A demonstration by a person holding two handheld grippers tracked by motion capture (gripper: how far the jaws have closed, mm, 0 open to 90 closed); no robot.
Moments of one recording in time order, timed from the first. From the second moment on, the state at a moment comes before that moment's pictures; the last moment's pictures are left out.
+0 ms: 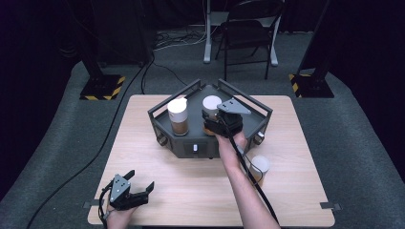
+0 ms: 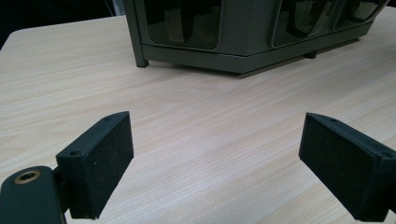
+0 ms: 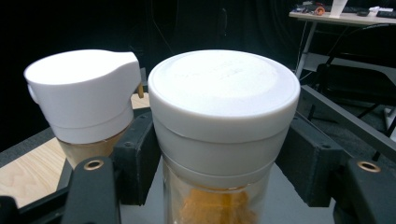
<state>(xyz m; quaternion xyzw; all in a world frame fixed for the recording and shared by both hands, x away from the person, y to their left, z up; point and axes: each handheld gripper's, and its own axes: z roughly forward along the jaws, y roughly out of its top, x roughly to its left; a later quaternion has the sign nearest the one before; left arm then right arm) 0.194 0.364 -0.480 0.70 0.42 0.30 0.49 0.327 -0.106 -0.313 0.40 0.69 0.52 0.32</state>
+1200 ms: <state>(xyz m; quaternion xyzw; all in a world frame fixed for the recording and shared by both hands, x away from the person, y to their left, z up) 0.194 0.364 -0.480 0.71 0.42 0.30 0.49 0.333 -0.114 -0.321 0.40 0.70 0.51 0.30</state>
